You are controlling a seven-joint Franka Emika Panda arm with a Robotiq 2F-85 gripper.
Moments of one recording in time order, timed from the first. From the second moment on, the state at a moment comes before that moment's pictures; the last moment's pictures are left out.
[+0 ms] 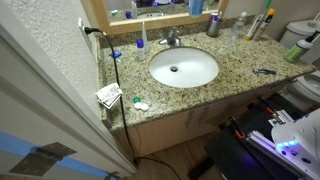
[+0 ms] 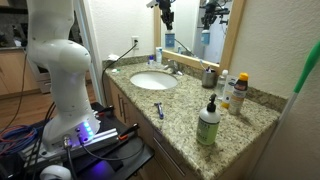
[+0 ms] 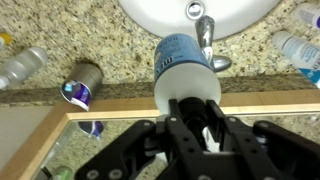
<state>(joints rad) 0.23 0.17 -0.07 -1.54 -0.20 1.91 0.52</state>
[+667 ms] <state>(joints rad) -0.04 -0.16 -0.14 -2.07 -0.02 2.03 0.68</state>
